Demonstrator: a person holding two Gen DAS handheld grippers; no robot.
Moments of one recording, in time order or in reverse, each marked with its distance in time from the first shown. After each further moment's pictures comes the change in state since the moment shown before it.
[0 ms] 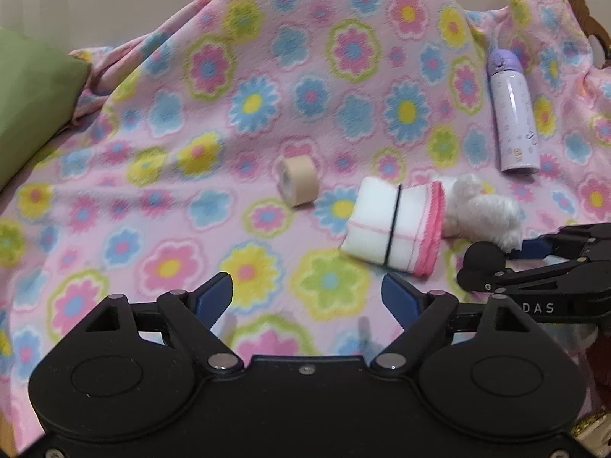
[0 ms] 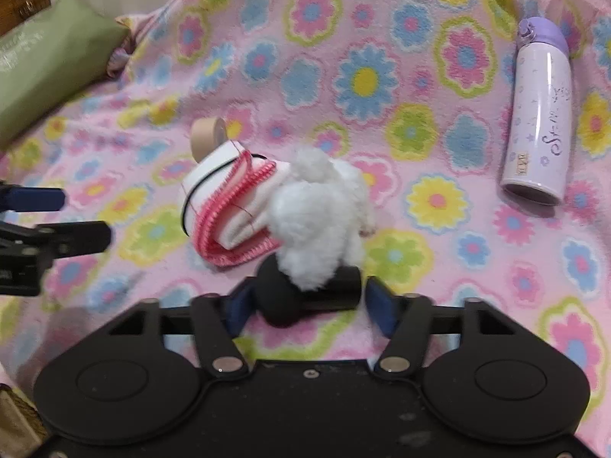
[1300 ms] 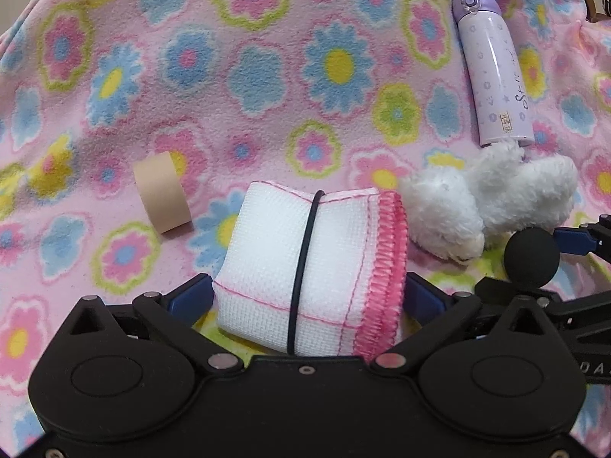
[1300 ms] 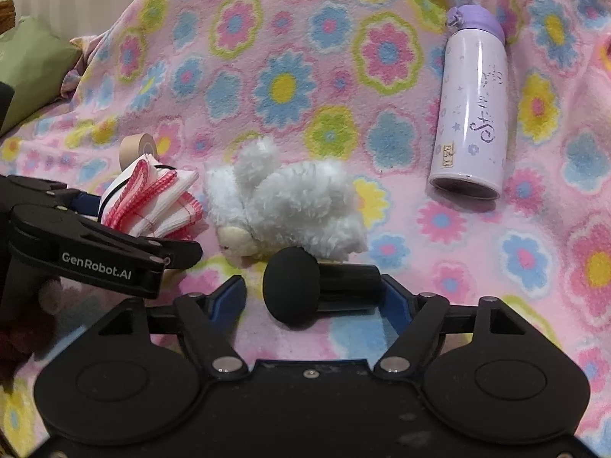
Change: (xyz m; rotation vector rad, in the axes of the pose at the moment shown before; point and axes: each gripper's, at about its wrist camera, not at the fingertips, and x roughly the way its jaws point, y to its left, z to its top) left arm 0.104 -0.051 0.025 0.082 0.104 -0.139; right arm 0.008 -0.036 -0.013 0.030 -0.057 -0.119
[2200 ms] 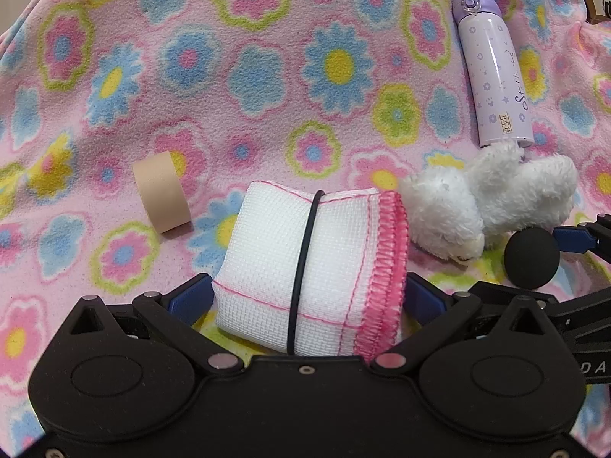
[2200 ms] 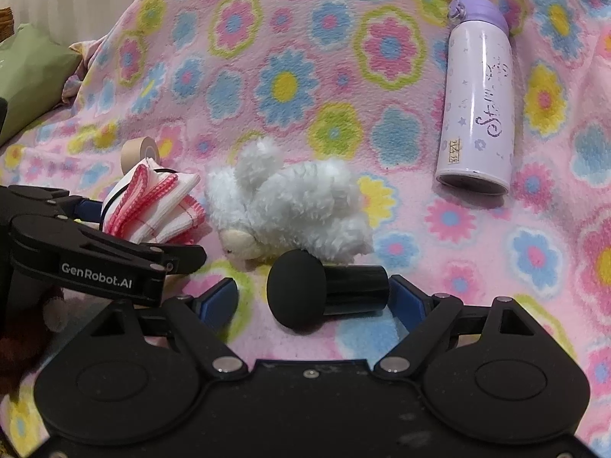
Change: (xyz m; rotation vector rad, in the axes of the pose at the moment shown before) left arm 0.000 -0.001 0.001 -0.002 -0.005 -0.002; right arm 0.004 -0.003 0.002 0.035 0.004 0.029
